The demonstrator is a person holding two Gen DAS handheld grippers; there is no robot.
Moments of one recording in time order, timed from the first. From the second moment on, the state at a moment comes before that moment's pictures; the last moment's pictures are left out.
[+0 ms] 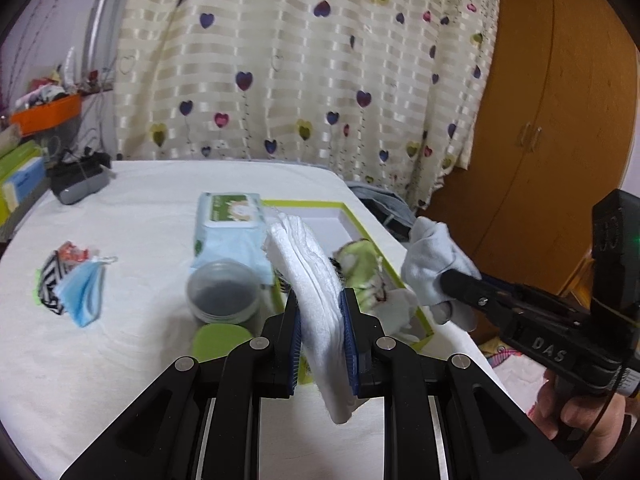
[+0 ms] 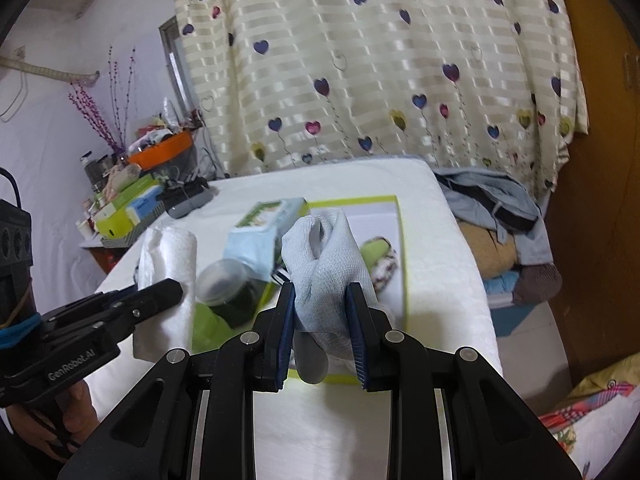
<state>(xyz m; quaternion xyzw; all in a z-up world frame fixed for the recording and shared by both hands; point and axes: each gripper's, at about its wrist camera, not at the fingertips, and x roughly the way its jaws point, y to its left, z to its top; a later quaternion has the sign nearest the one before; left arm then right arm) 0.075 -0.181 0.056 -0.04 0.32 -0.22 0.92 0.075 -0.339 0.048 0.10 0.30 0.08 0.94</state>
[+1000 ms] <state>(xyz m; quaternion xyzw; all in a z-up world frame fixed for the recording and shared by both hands) 0.132 -0.227 0.023 -0.02 0.37 -0.23 0.90 0.165 -0.359 -0.002 0.12 0.34 0.10 0.93</state>
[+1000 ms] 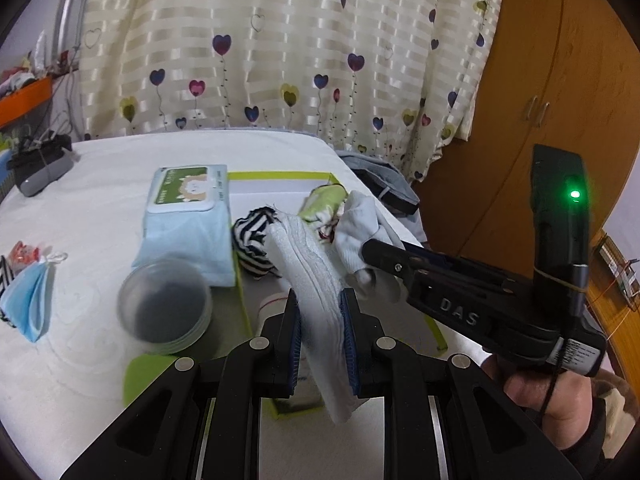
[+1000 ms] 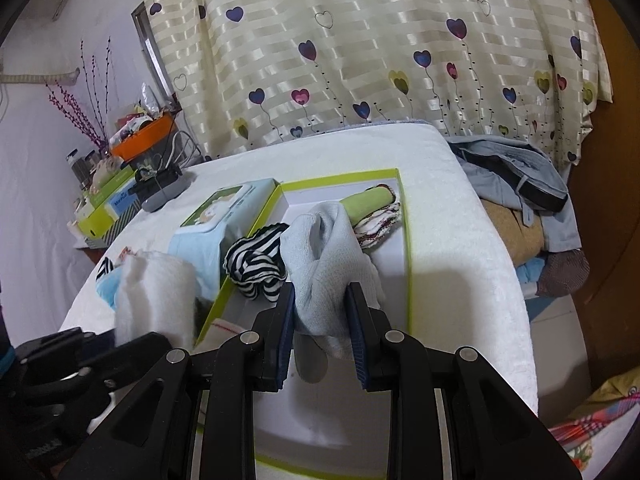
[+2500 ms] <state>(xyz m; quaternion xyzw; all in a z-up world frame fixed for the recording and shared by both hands) 0.096 -0.194 0.050 -0.05 0.33 -0.24 0.91 0.089 -0.326 0.050 0.07 0.30 0.11 0.95</state>
